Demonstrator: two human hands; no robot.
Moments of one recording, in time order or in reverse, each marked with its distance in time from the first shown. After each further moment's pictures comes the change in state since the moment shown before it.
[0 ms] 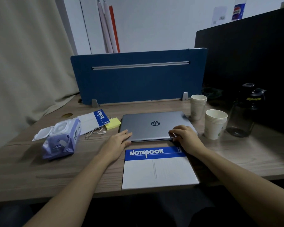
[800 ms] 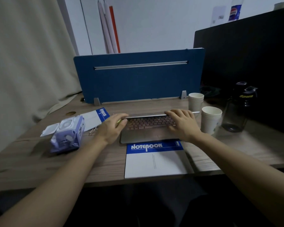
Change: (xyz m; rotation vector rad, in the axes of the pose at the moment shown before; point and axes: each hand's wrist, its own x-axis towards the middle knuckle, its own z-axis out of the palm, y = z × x) left_hand -0.004 0.004 -0.051 -0.166 0.259 0.193; right_hand 0.007 -0.041 -0.042 -0.294 0.084 -0.066
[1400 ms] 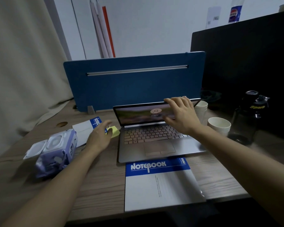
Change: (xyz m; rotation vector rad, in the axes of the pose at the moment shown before) left_hand 0.053 -0.069 0.017 0.072 0.061 -0.242; right_hand 0.082 0.009 -0.012 -0.014 0.195 -0.017
